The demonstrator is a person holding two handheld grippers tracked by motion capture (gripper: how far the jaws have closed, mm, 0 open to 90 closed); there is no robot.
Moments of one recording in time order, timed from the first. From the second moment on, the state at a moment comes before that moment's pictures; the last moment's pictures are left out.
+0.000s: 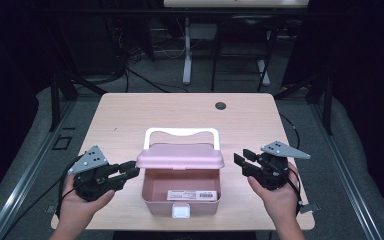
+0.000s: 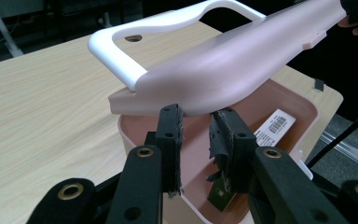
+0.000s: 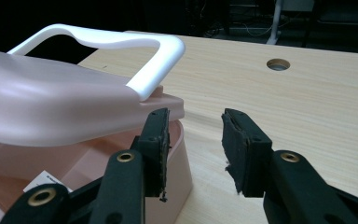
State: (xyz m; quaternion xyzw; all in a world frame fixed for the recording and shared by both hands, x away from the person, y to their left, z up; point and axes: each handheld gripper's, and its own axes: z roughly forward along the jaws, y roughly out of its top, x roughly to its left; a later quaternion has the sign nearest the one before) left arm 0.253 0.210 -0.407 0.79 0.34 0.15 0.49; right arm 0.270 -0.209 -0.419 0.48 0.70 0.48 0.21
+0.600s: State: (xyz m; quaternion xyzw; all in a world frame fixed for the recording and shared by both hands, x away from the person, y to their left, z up) left arm 0.241 0.211 -0.424 0.79 0.34 0.15 0.49; right arm 0.268 -0.211 -0.429 0.49 0.69 0.50 0.19
